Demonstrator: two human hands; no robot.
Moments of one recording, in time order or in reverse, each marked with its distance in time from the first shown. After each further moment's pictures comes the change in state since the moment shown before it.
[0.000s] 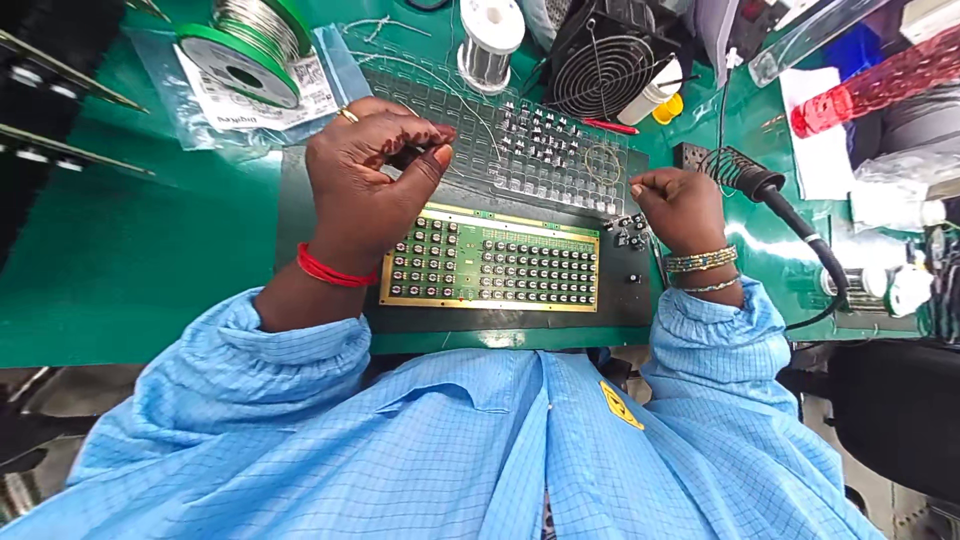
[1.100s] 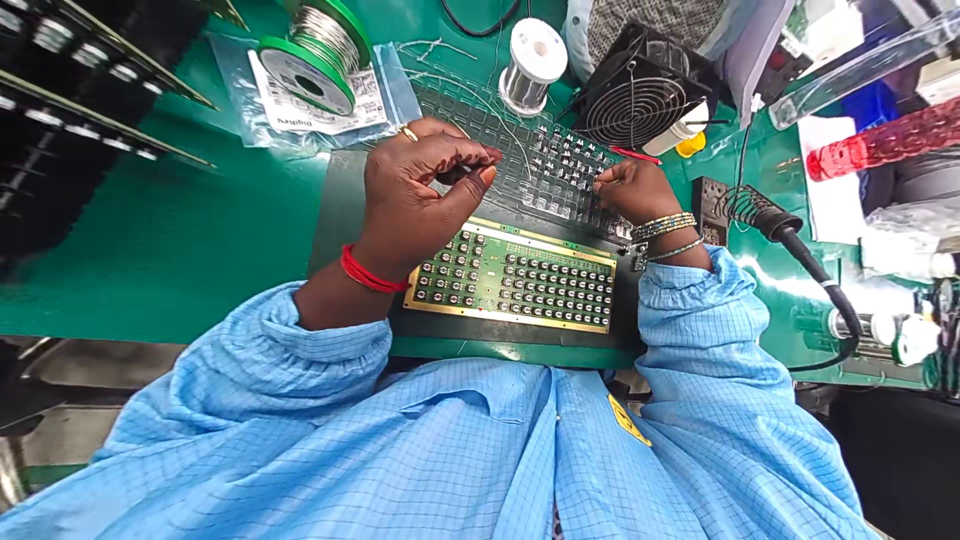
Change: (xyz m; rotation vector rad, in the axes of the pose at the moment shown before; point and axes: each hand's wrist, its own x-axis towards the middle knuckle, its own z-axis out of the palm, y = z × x) left_hand 0.000 0.001 0.001 -0.054 0.031 0.033; right_hand 0.074 -0.046 0.041 0.158 -0.306 0.158
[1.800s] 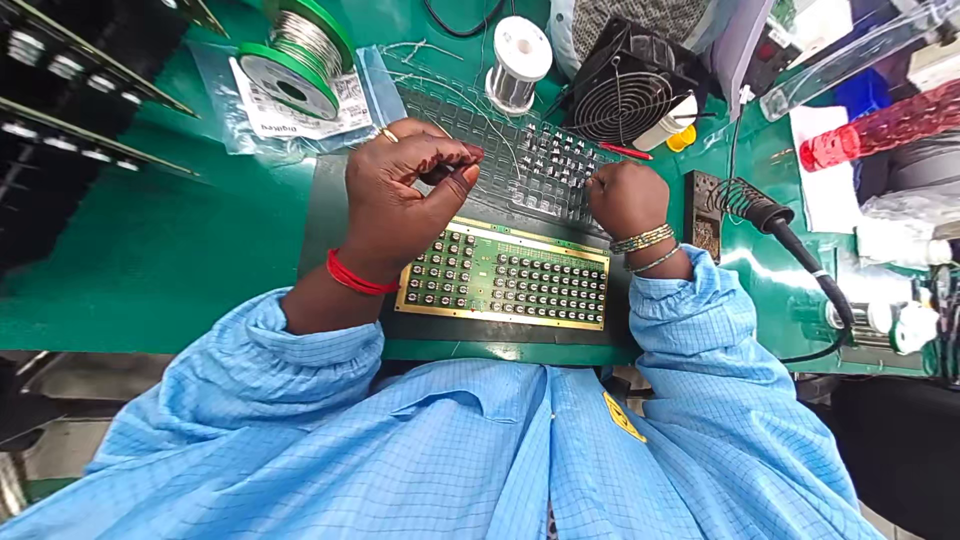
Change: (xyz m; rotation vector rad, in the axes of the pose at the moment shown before) left_hand -0.001 0.001 -0.001 0.036 -0.011 -0.026; right_hand -0.031 -0.017 0.011 -0.533 0.223 -0.191
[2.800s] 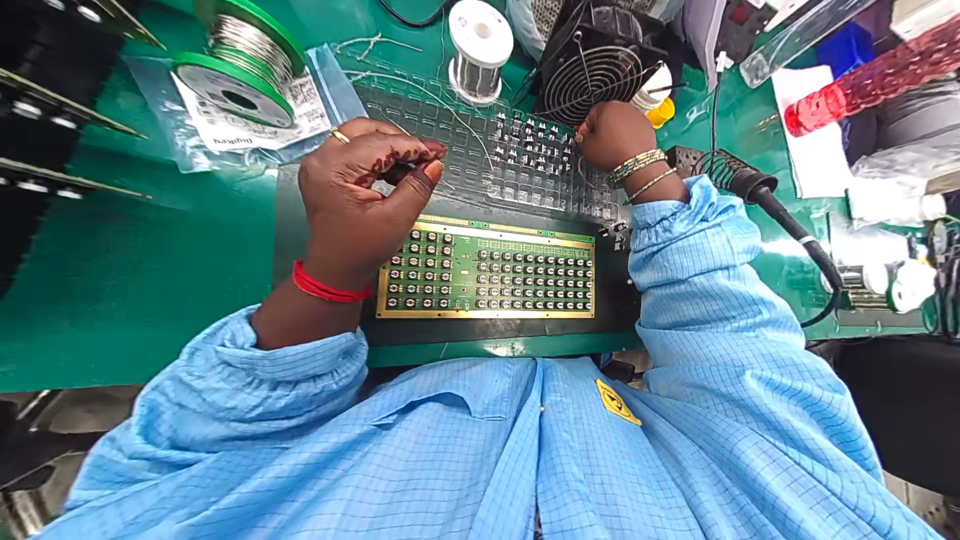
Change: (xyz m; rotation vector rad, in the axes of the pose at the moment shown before) left_hand 0.001 -0.001 0.000 0.037 -0.017 -0.008; right_hand 0.063 0.027 -0.016 0.031 -0.194 0.072
